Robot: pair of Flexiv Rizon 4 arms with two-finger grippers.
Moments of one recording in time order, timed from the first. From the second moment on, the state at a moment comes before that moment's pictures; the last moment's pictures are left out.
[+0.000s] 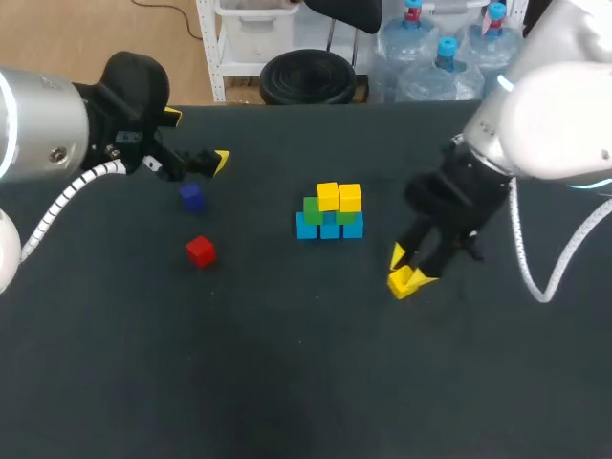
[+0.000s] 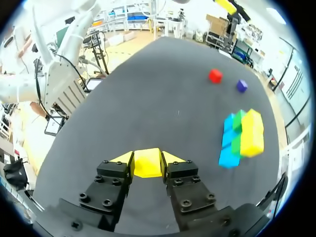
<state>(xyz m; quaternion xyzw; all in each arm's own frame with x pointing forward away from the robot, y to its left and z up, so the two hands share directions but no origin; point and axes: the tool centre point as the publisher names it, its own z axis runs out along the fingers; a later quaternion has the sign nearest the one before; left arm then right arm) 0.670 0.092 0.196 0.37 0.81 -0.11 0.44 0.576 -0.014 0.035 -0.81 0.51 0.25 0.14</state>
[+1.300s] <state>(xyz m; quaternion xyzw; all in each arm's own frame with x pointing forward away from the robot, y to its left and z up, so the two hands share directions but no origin) 0.670 0.092 0.196 0.37 0.81 -0.11 0.44 0.581 0.091 0.001 -0.82 0.47 0.32 0.11</state>
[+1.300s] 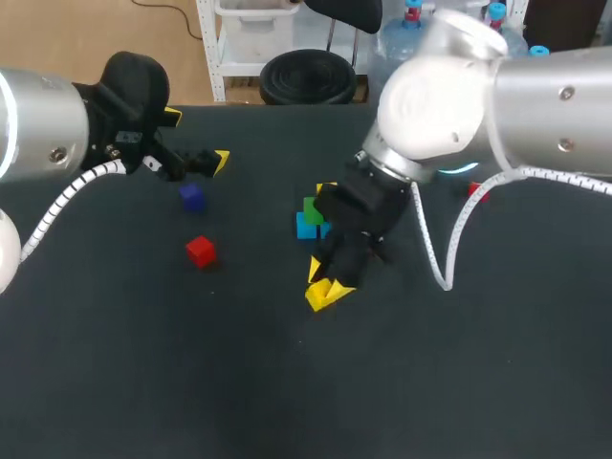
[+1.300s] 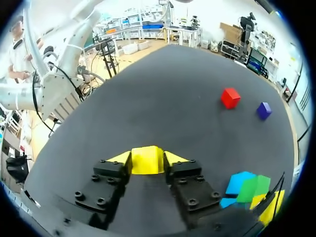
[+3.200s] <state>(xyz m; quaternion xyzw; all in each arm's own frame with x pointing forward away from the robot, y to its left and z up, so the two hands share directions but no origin) 0.670 0.092 0.196 0.37 0.81 -0.11 0.44 0.719 -0.111 0.203 -0.60 0.59 0.32 0.43</state>
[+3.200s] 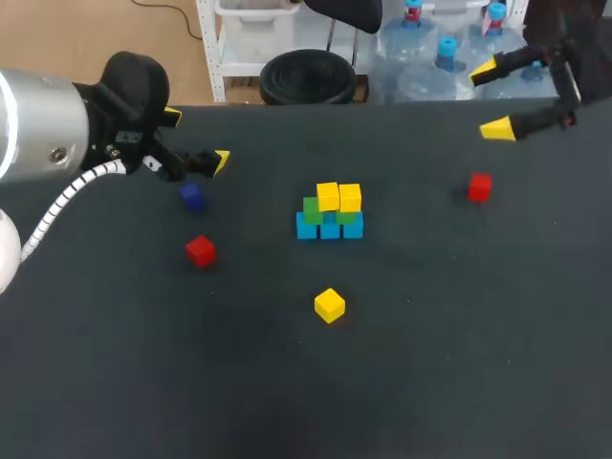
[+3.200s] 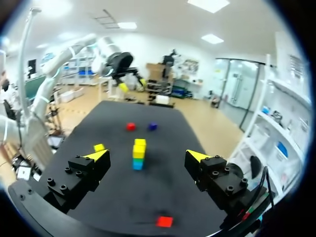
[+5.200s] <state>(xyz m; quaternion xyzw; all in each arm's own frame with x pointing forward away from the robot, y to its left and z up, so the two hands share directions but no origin) 0.592 0.024 0.125 0.41 0.88 -0.09 0.21 0.730 -0.123 0.195 -0.40 0.66 0.19 0.60</state>
